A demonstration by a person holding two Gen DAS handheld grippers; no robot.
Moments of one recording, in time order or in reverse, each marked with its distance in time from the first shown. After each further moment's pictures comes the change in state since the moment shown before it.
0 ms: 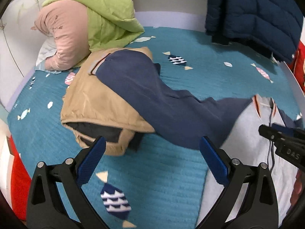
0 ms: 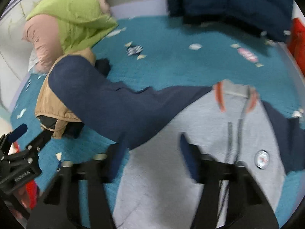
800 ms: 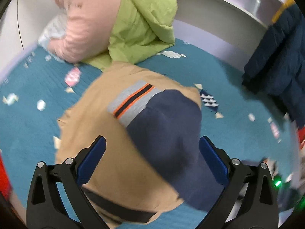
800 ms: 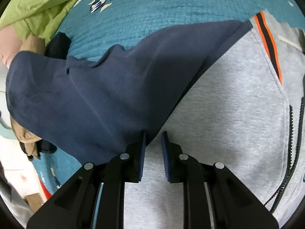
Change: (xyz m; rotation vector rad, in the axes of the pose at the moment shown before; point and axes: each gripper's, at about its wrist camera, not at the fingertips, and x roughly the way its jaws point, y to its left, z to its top) left arm 0.085 0.128 0.111 -0.305 -0.013 -0.085; right arm 0.149 -0.071 0.021 0.274 0.321 0.106
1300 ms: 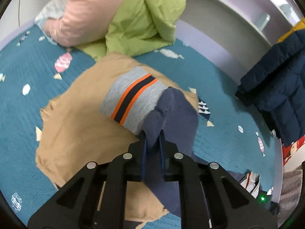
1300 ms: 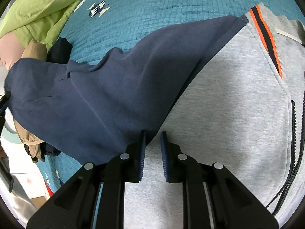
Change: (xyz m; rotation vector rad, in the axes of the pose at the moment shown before) left arm 0.009 0.010 0.004 -0.089 -0.003 -0.090; right arm 0.000 -0.001 -0.009 0.003 -0.031 0.010
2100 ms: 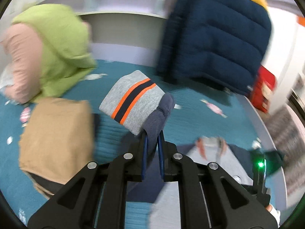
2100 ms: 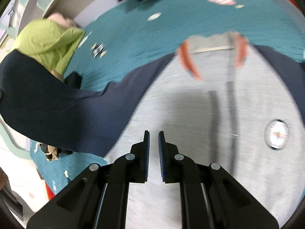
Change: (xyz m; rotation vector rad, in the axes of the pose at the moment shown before) left arm -0.098 -0.214 -0.110 0.459 -0.094 -0.234; right arm -0.135 -0.070 -0.062 0.108 -0.276 0.005
